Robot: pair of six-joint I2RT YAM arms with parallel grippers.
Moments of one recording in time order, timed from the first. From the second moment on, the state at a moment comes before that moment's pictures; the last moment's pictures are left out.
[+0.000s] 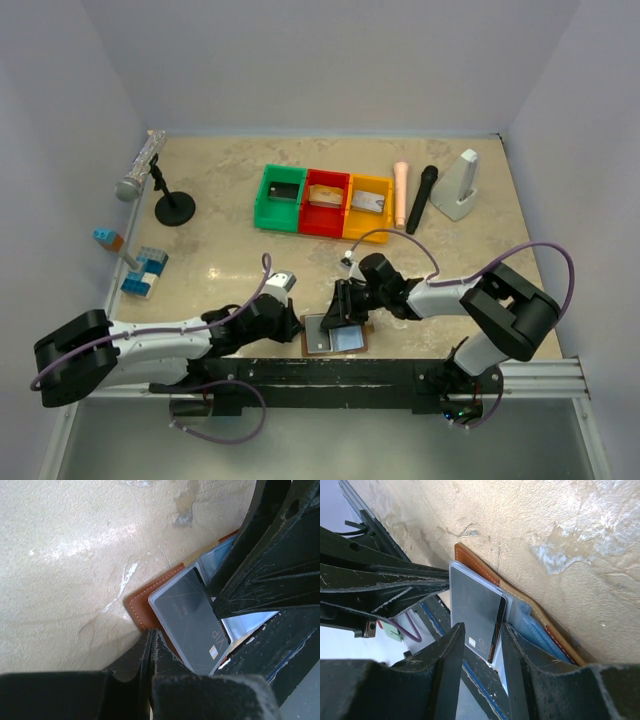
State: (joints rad) left arm -1.09 1.08 0.24 0.15 -0.14 -0.79; right arm 0.81 1.54 0.47 0.29 -0.55 0.91
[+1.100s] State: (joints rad) left arm -1.09 0.91 0.22 0.17 -0.13 -0.76; right arm 0.81 1.50 0.47 0.22 -0.52 0.90
